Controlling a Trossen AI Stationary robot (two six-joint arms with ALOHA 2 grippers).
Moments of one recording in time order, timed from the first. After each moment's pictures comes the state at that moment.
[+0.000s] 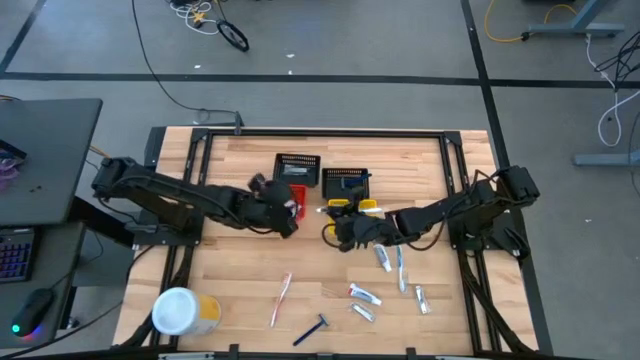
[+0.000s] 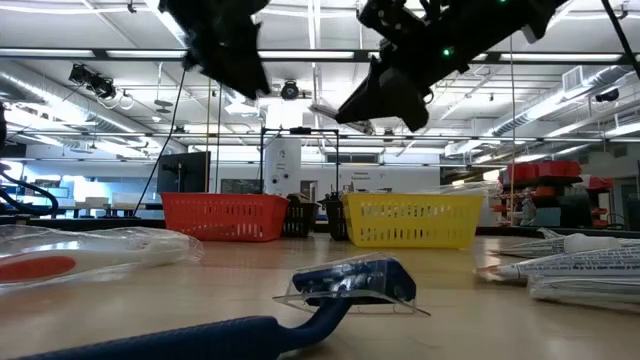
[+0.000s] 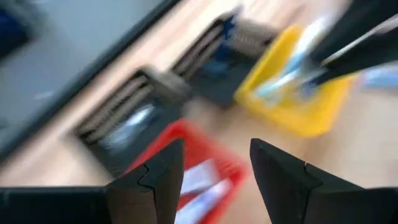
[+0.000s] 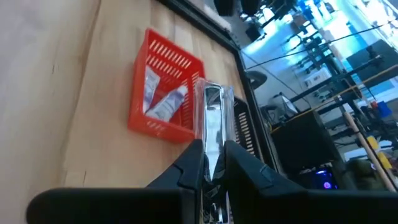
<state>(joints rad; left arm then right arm) -0.20 1.40 1.08 -0.59 -0.68 -0.57 0.24 1.64 0.91 0.19 0.70 -0.42</state>
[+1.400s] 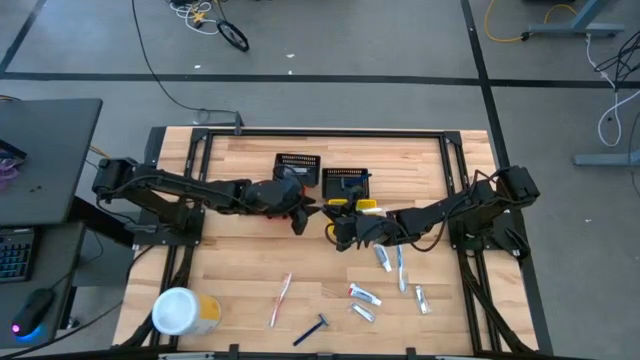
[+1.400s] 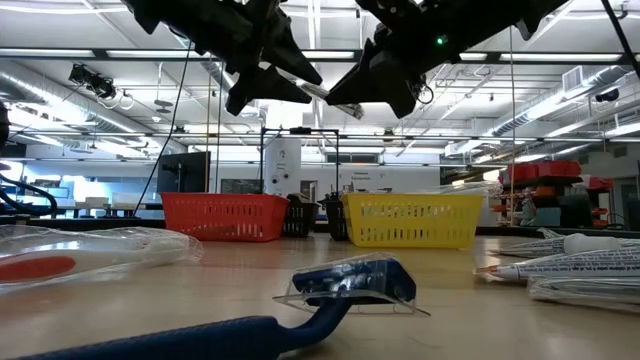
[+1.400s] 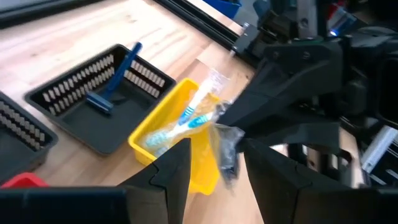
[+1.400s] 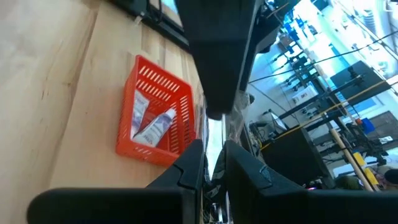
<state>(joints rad) -0.04 1.39 0.85 0.10 -0.25 -0.59 0.24 1.65 0.91 0.32 0.70 -0.52</state>
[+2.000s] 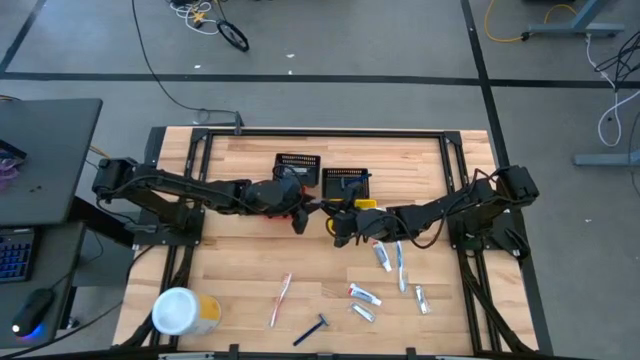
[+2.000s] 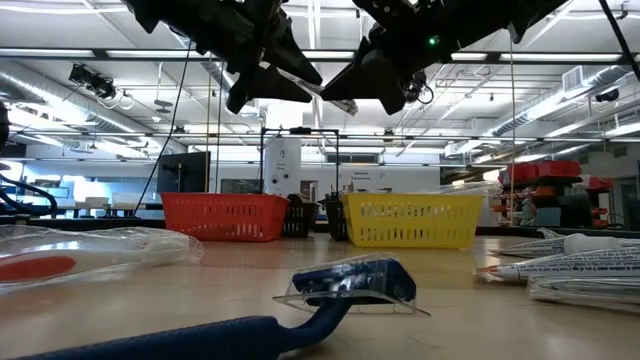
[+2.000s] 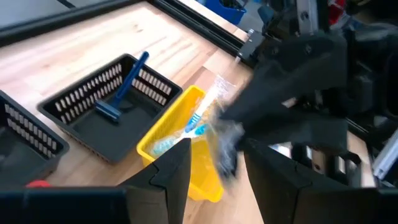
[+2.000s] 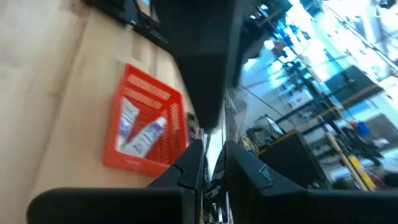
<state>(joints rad) -0.04 1.39 0.85 0.11 -0.28 -0.57 0.21 1.65 0.91 0.37 0.68 -0.55</state>
